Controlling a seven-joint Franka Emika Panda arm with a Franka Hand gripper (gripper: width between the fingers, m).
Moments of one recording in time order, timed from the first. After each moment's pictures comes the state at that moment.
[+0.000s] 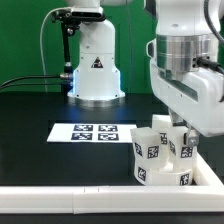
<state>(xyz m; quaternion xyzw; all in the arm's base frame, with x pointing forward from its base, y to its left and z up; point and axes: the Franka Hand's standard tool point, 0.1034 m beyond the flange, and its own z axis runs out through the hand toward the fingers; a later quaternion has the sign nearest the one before) 0.565 0.113 0.077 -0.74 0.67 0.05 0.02</state>
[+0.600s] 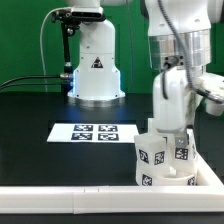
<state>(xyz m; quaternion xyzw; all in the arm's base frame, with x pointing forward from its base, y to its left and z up) 0.571 0.112 0.076 -0.50 0.86 0.05 0.06</state>
